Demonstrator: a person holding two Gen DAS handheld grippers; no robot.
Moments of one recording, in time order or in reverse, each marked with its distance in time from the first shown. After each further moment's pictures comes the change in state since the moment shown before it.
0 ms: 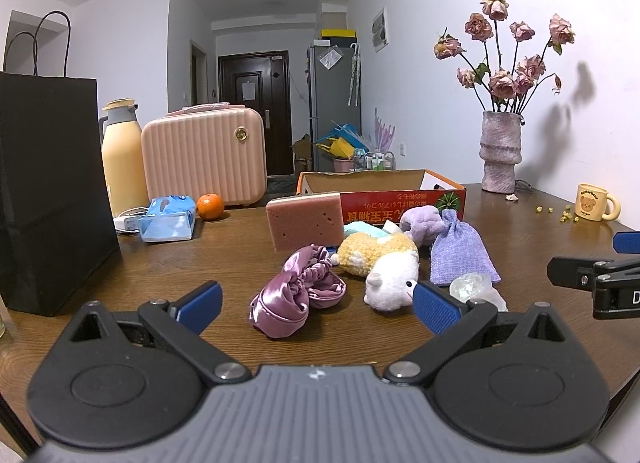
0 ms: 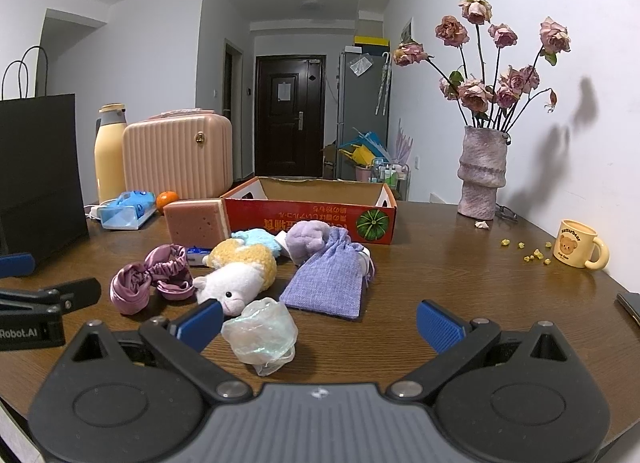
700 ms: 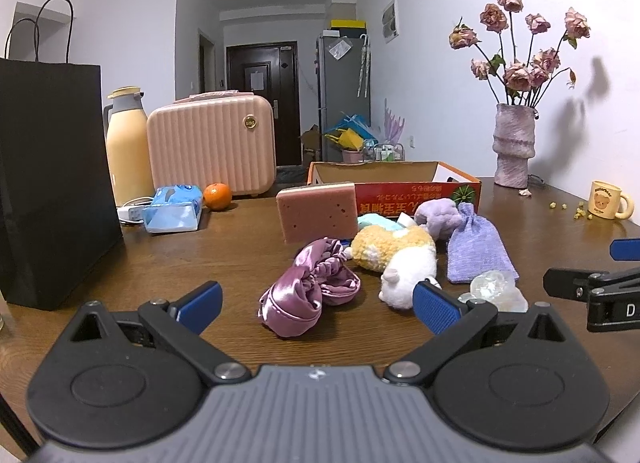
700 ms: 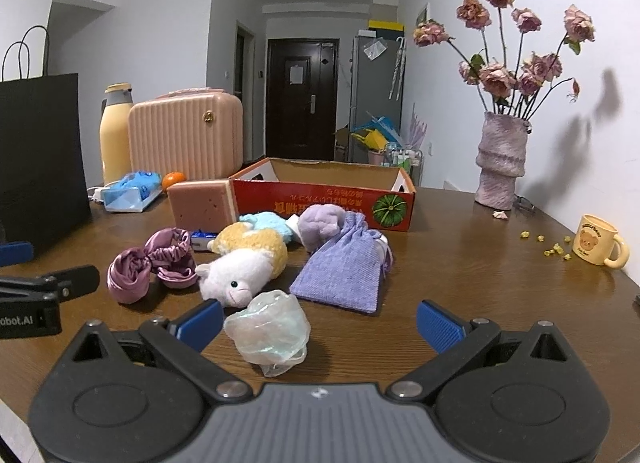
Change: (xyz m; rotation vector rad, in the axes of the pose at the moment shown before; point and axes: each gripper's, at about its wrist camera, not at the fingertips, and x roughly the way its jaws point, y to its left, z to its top) left arm 0.024 0.008 -0.001 -0.020 0.032 0.023; right arm 0.033 0.008 0.003 -0.032 0.061 0.033
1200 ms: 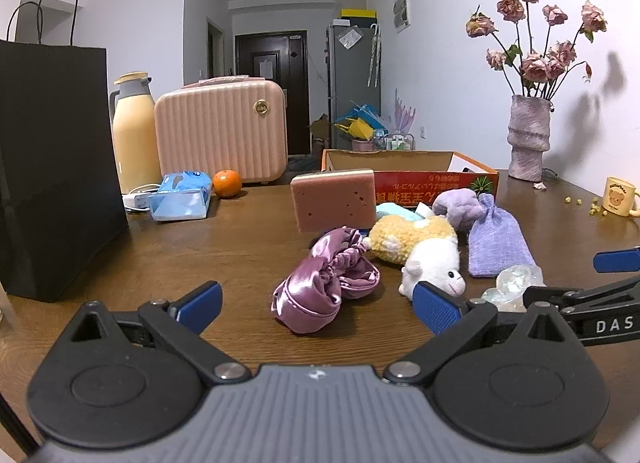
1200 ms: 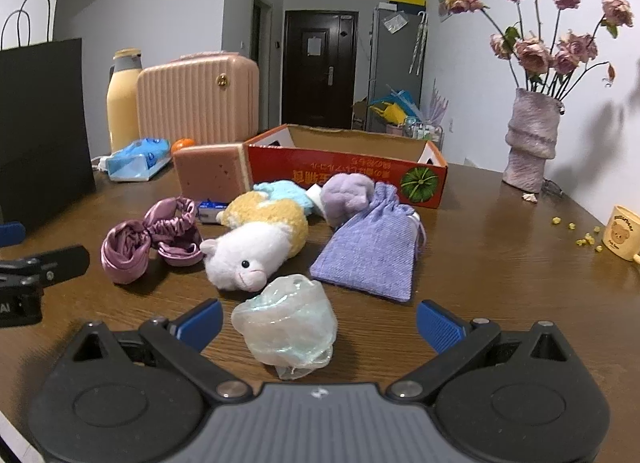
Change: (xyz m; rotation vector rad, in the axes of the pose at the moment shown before) left arm 0.020 0.012 -0.003 -0.017 0.036 0.023; right arm 0.048 0.014 0.000 -0.035 0.094 0.037
